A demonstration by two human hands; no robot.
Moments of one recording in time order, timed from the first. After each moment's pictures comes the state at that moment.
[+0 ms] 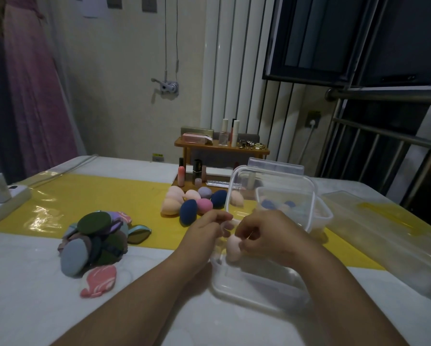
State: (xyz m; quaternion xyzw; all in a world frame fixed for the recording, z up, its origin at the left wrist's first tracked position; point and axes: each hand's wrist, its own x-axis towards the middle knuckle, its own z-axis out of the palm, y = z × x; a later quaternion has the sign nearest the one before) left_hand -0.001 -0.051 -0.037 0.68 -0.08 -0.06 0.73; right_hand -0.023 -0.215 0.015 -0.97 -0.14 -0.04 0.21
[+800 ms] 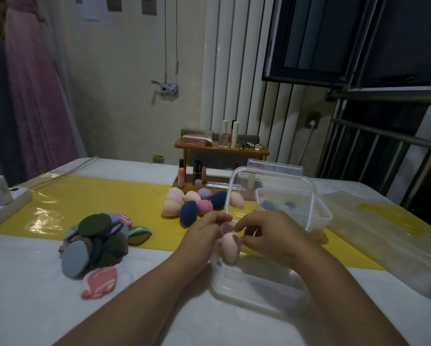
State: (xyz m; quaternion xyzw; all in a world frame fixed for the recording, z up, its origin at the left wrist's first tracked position) left_hand -0.008 -0.050 -0.028 0.70 -0.08 -0.06 0.70; right_hand -0.027 -0.214 0.021 -0.97 -0.12 -0.04 0.21
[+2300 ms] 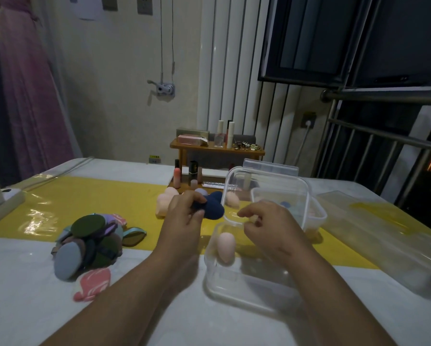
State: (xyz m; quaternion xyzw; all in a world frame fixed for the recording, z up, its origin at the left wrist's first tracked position) left_hand 0.010 -0.033 -0.030 0.79 -0.14 0.24 0.55; right_hand -0.021 -0.217 0.011 -0.95 -0.05 -0.15 0.28
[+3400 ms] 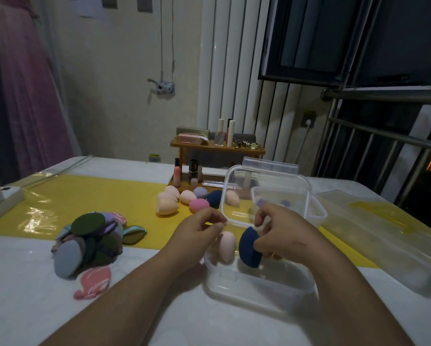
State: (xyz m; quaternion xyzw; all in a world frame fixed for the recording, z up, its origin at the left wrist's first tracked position) left_hand 0.015 -0.040 -0.047 0.76 -0.19 0.04 0.62; right_hand -0.032 -0.232 0.026 -0.95 0.01 0.01 0.30
